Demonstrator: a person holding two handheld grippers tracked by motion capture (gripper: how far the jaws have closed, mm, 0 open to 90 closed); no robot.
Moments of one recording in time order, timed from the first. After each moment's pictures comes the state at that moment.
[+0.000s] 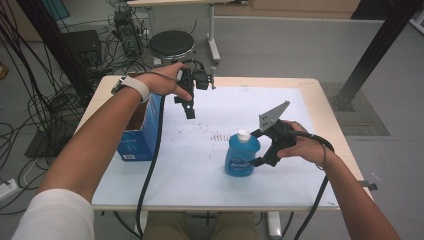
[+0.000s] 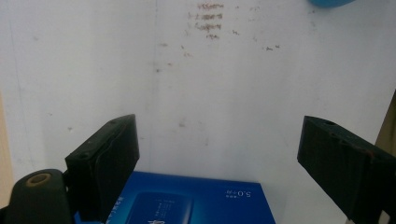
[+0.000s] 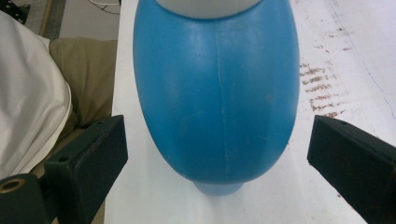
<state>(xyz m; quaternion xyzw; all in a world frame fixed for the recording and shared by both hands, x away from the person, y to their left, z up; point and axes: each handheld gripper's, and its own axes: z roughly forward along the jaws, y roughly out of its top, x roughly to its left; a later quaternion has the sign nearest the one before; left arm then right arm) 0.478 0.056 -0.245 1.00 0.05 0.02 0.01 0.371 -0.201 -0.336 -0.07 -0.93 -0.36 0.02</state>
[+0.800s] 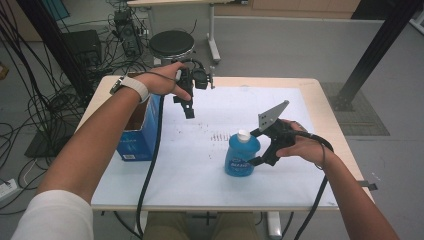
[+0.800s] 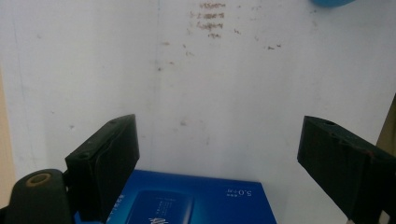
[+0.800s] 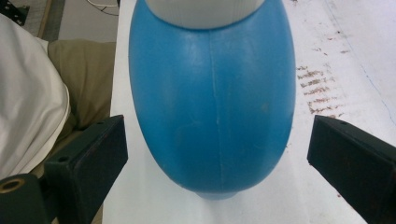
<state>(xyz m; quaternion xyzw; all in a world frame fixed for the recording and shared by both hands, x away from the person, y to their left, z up) 0.478 0.059 -0.244 1.00 0.05 0.02 0.01 0.372 -0.198 -0.335 -0.07 -0.93 -0.37 0.01</state>
